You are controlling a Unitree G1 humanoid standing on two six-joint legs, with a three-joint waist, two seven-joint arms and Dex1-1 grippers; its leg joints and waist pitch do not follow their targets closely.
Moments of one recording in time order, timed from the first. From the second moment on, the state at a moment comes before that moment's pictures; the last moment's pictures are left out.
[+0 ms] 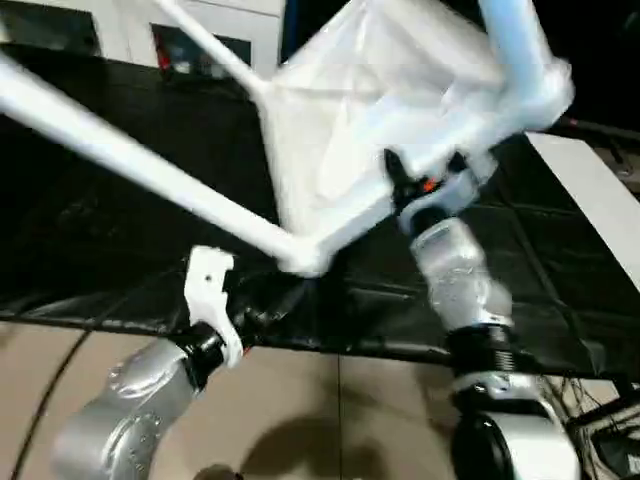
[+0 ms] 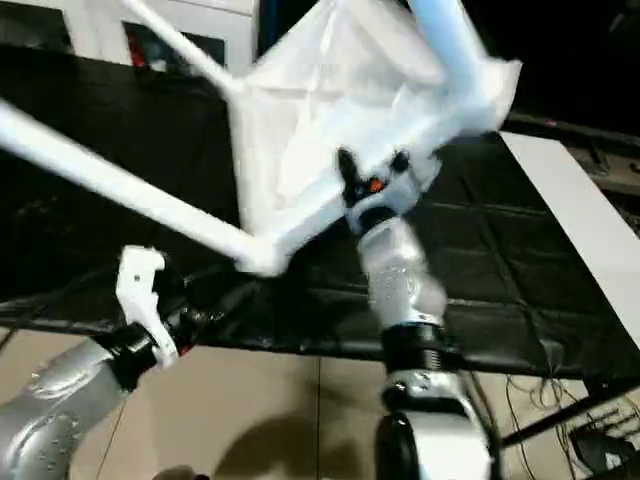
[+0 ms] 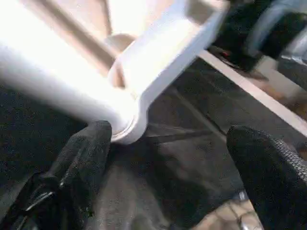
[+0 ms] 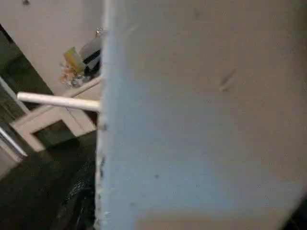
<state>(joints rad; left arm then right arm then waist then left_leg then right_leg) 0.00 0.29 0.01 -0.56 -0.48 0.78 -0.42 -0.65 0.04 -0.24 0.40 0.49 0.21 0.08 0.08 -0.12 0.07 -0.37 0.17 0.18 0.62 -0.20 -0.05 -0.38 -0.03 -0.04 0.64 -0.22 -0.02</state>
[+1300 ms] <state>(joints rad) -0.76 0.70 -0.12 -0.48 -0.15 0.46 -0.55 -0.62 -0.22 -0.05 0.21 0.22 0.53 -0.02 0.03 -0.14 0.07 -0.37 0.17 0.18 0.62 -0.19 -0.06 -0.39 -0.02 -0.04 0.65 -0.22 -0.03</state>
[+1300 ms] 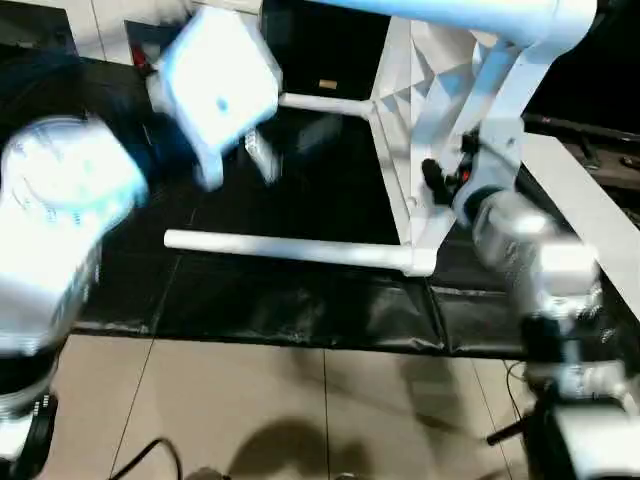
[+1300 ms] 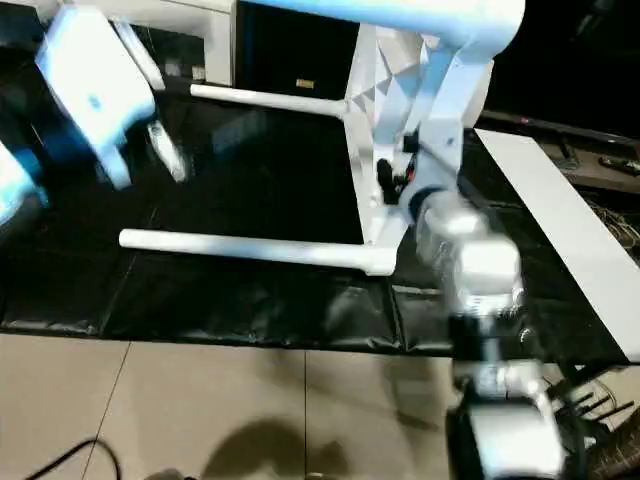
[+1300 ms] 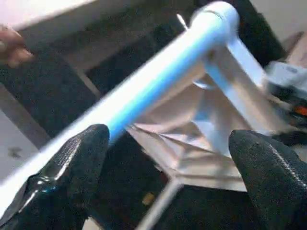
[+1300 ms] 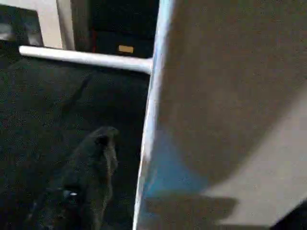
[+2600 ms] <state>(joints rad) -1.03 0.68 -0.22 0.10 0.25 0.10 -0.49 -0.71 -0.17 -0.04 0.75 0.09 -0.07 0.05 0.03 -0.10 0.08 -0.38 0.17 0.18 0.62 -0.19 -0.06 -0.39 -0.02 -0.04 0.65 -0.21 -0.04</state>
